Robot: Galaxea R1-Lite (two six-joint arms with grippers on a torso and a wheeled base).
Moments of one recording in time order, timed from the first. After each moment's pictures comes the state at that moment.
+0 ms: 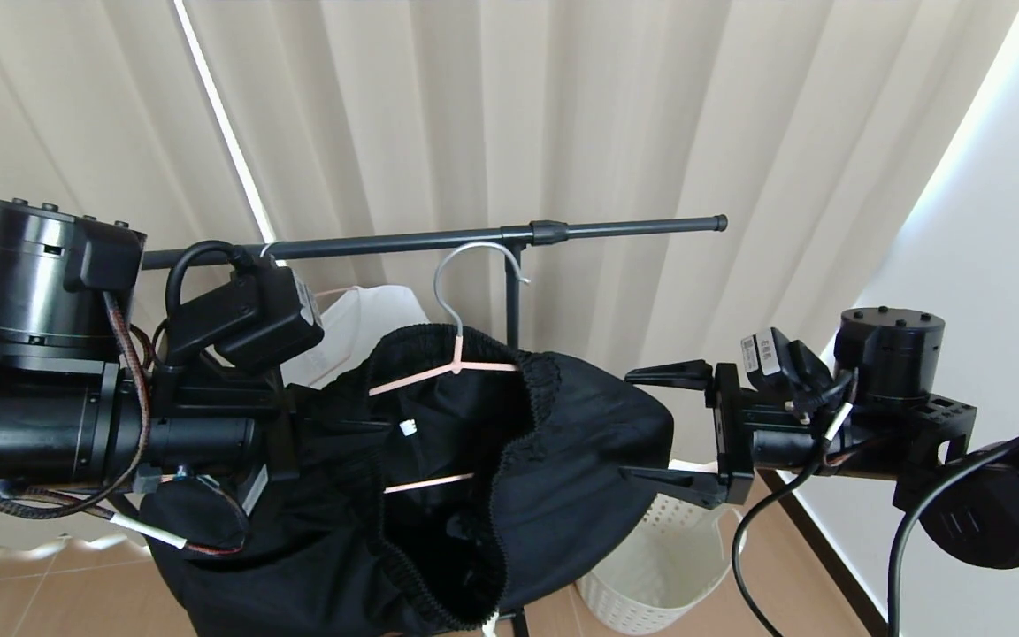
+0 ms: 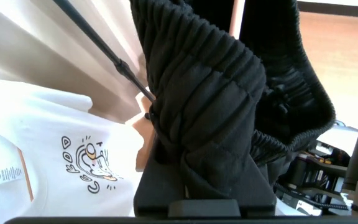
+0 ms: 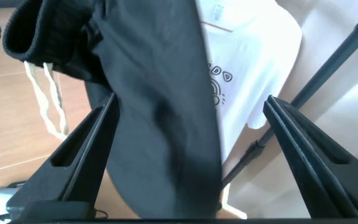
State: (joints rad) left arm -0.40 1.43 -0.90 0.04 -0.46 0.60; right arm 0.32 1.87 -0.68 -0.90 0.93 -0.43
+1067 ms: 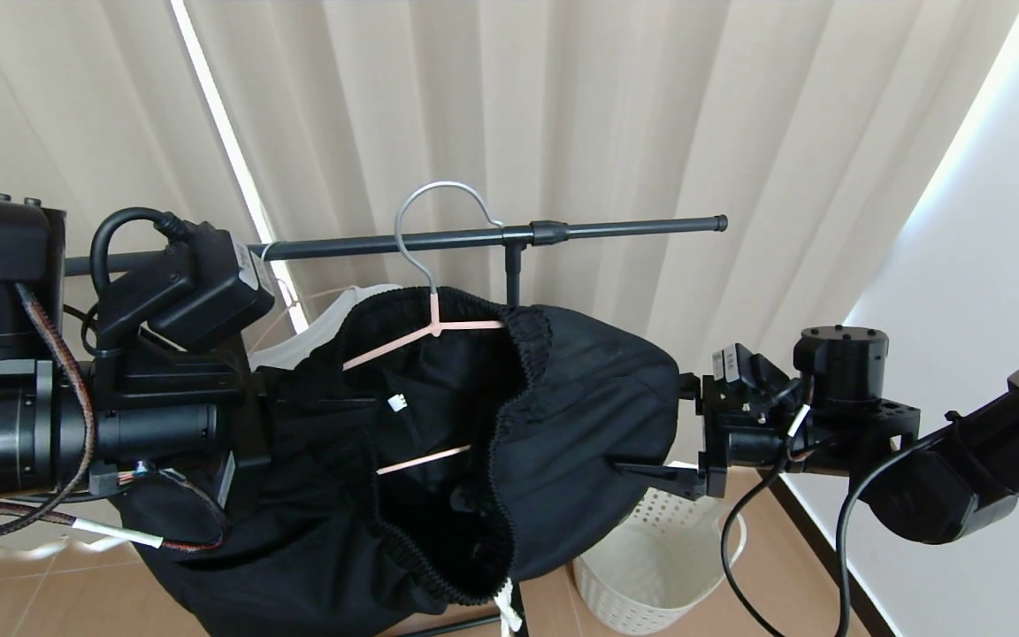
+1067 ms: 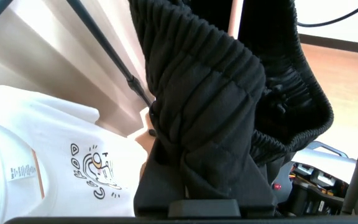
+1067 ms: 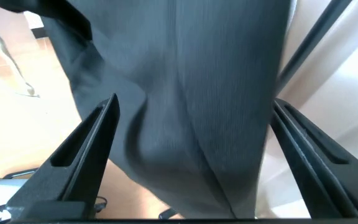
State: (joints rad) left arm -0.40 1.35 -0.85 -0.05 -0.46 0.51; right arm 0.26 2.02 -0.74 -0.90 0.93 -0.46
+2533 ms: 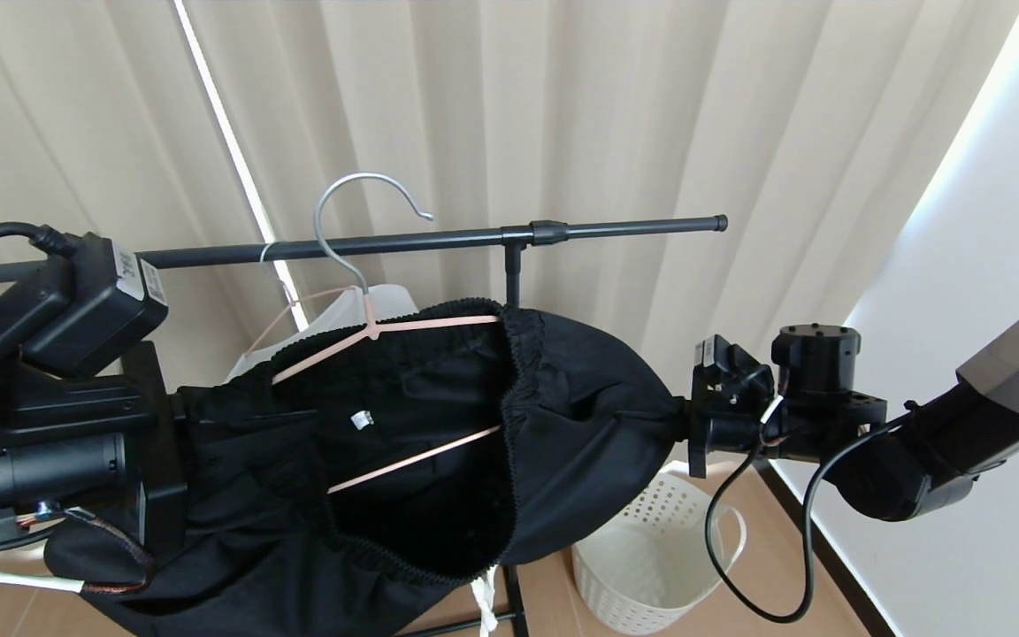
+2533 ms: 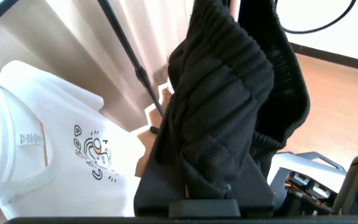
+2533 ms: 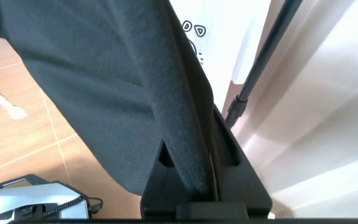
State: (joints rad) left arm -0.32 1.22 -0.75 -0.07 -0.47 0.45; right arm 0.23 2.12 -0.84 -0.89 0.88 -0.41
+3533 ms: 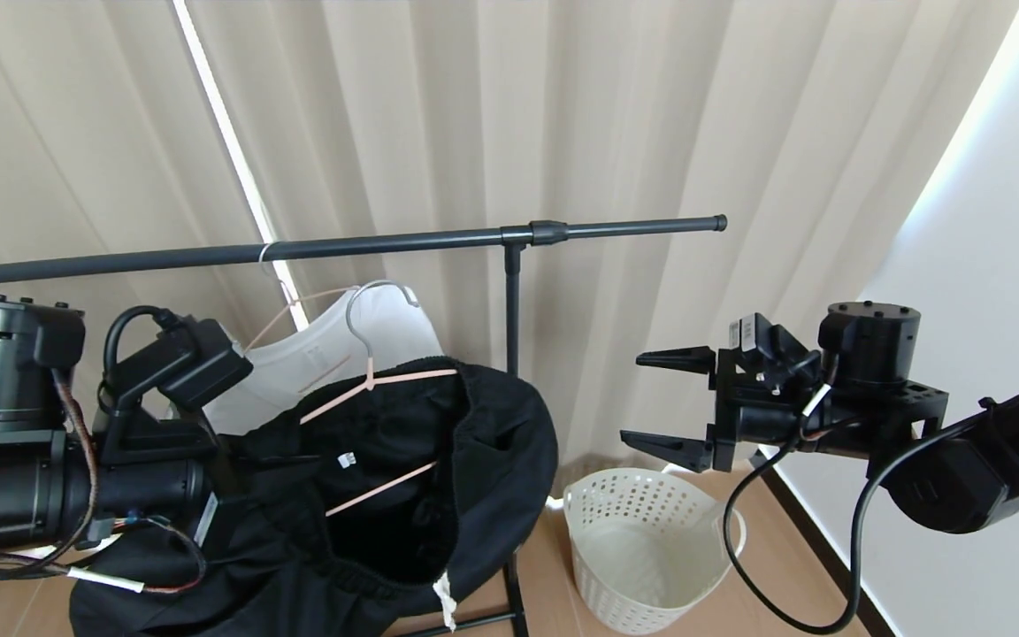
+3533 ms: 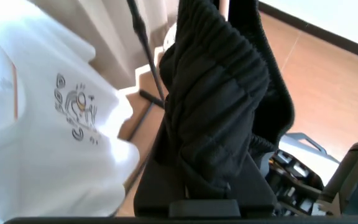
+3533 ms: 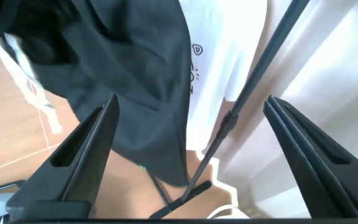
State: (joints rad) left arm -0.21 1.39 -0.68 -0.08 -0.42 0.43; right arm 0.26 1.95 -0.76 -0.91 0.87 -0.41
